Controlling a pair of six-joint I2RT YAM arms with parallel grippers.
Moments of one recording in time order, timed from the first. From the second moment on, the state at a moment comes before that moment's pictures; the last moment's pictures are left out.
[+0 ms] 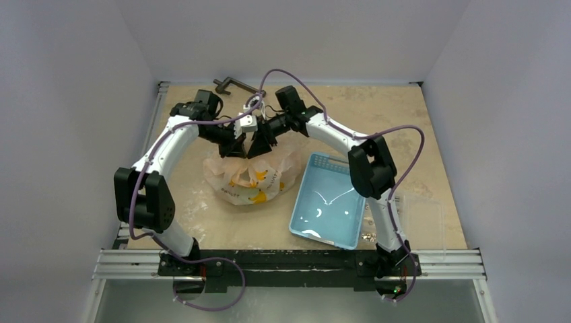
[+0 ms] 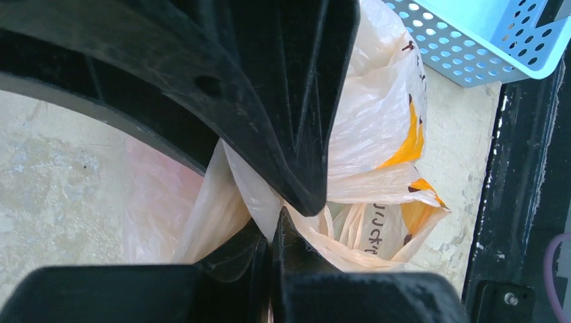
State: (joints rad) left arm -0.19 1.63 1.42 -1.05 0.79 1.00; right arm 0.63 2.20 1.85 -0.32 -1.24 0.05
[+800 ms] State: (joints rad) left arm 0.13 1.56 1.76 -1.14 0.98 0.69; right arm 0.64 1.95 1.78 -0.37 -1.10 -0.25
